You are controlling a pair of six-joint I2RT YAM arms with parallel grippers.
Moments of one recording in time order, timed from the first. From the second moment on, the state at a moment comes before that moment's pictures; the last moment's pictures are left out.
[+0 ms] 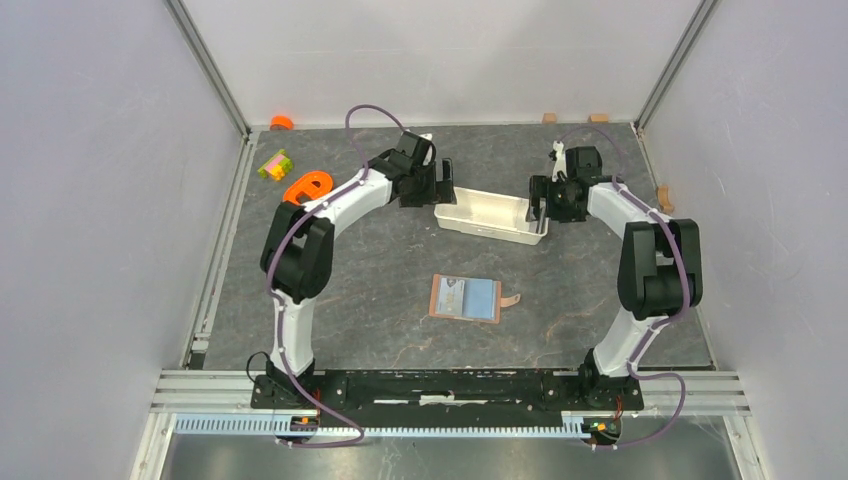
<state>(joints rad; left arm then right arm) -0.54 2.03 1.61 -0.44 0.11 -0.49 0.05 1.78 1.19 -0.42 -0.15 0.08</state>
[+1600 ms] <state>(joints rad) -0.56 2.16 1.70 -0.47 0.02 -0.38 -0.02 1.72 1.19 -0.47 -0.23 0.10</state>
